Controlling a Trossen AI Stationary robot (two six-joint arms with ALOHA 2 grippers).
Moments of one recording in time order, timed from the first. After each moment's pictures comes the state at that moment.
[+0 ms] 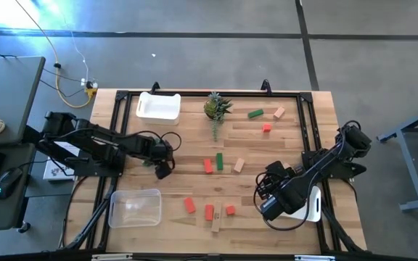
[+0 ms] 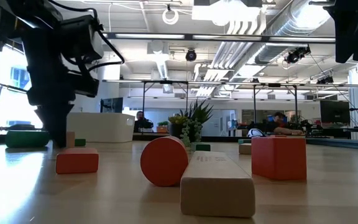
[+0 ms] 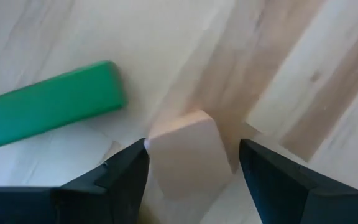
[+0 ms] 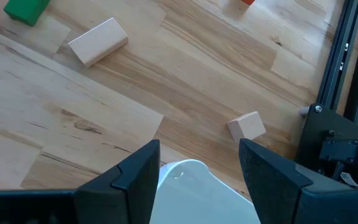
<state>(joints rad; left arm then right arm) 0.09 1.36 0.56 -0.55 -0.15 -0.57 0.67 1.67 1.35 -1.57 0.42 1.81</state>
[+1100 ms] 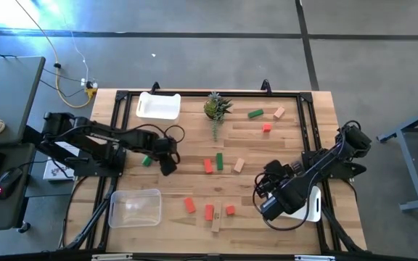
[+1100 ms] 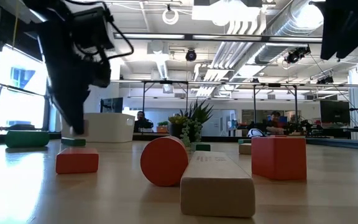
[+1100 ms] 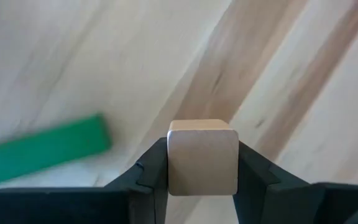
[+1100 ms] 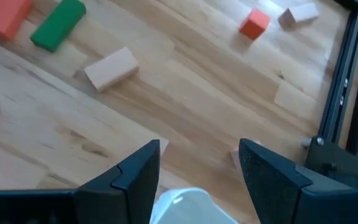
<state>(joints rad) 0.15 1.36 0.66 -0.56 -0.08 -0.52 0.66 1.67 1.35 -1.57 0.54 1.77</state>
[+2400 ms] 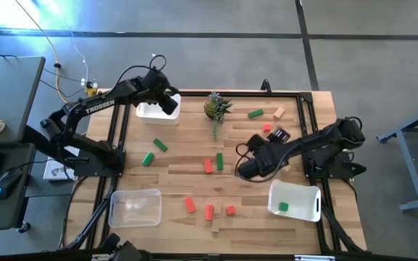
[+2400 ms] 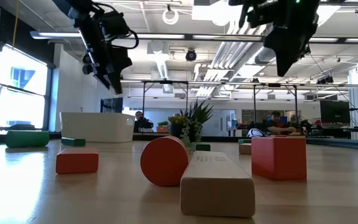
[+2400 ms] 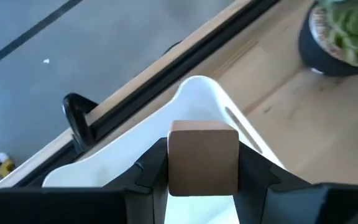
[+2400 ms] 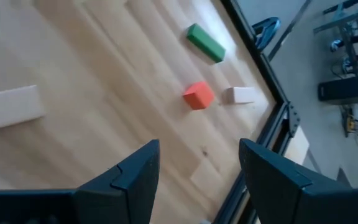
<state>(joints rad) 0.85 1.38 1.05 -0.64 -0.20 -0.07 0.26 1.67 1.35 -1.57 0.67 1.04</state>
